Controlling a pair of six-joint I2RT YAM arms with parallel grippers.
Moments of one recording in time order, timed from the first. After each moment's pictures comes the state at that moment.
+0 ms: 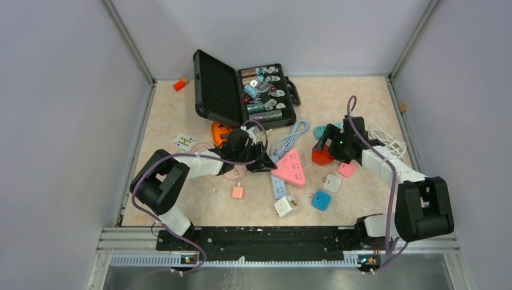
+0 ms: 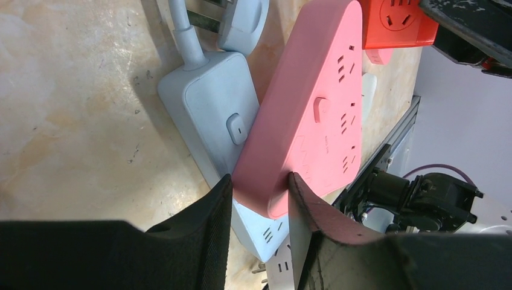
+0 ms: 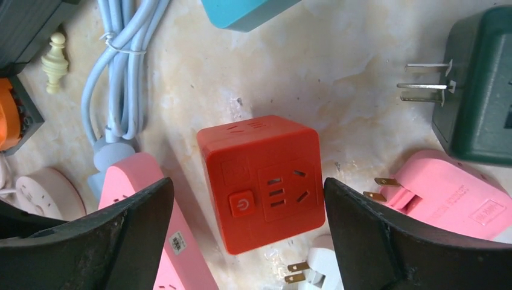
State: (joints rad) left arm -0.60 1.66 0.75 0.17 0.47 -0.83; right arm 0.19 1.35 0.75 -0.30 -0.12 0.60
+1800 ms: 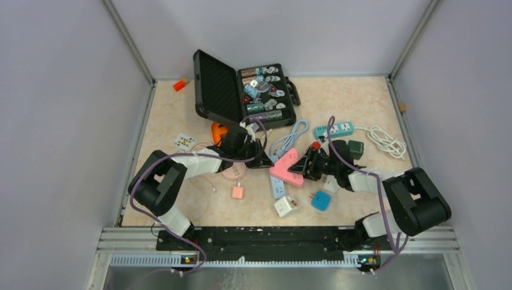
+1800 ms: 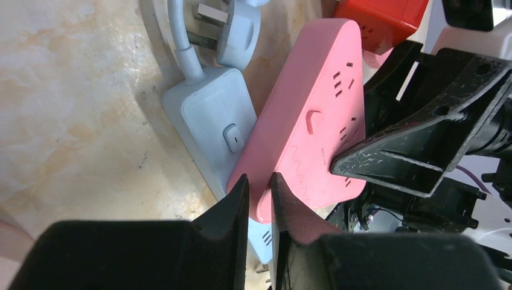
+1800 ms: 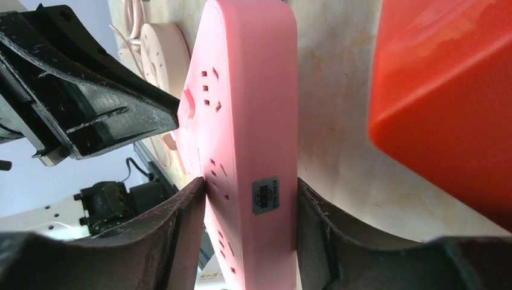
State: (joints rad) left arm -0.59 1.65 0.78 0.14 0.46 -0.79; right arm 0.39 1.39 0.40 0.36 -0.57 0.88
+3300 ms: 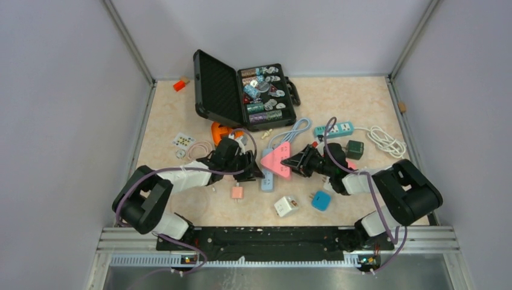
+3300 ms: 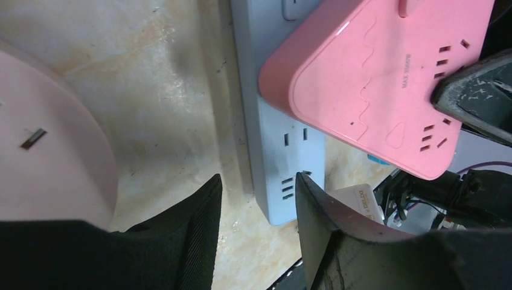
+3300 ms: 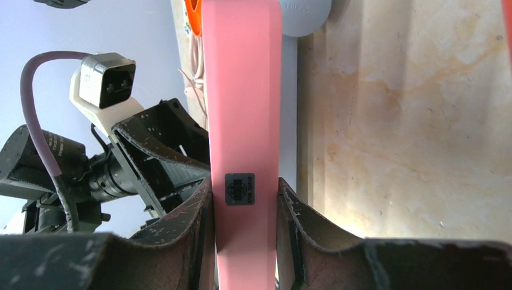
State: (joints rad) left arm -0.59 1.46 0.61 0.04 0.38 -0.77; right arm 0.48 1.49 0.35 0.72 -0.46 1.19
